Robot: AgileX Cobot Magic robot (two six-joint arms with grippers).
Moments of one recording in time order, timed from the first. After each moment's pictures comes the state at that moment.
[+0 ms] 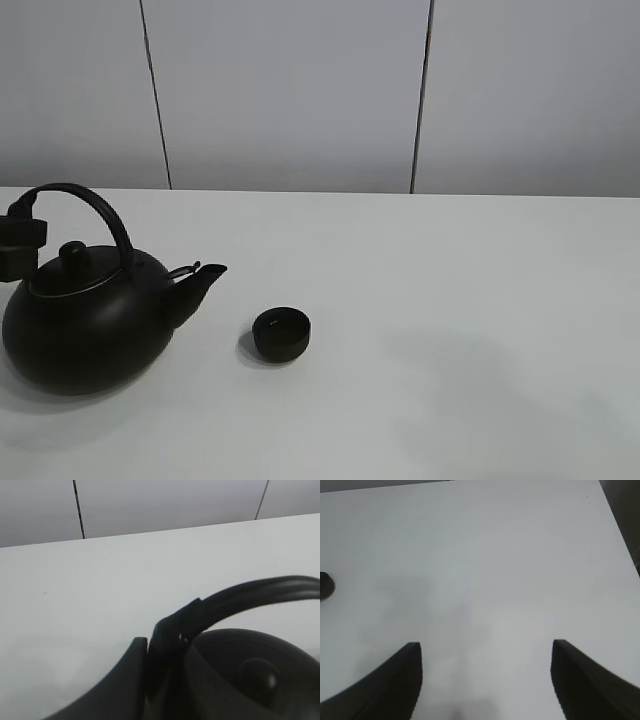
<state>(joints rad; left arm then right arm) -0.04 1.76 -0.32 0.37 -1.05 -0.10 -0.02 0.03 -0.47 -0.01 1.08 0.03</state>
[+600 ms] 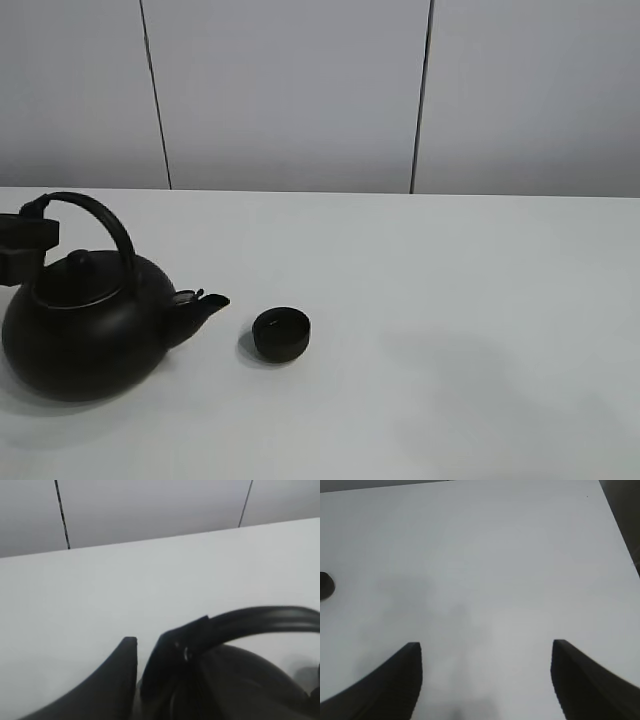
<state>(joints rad) -0.04 1.77 -0.32 0.42 -1.07 -0.10 -0.02 0.03 -0.47 -0.01 1.08 0.03</state>
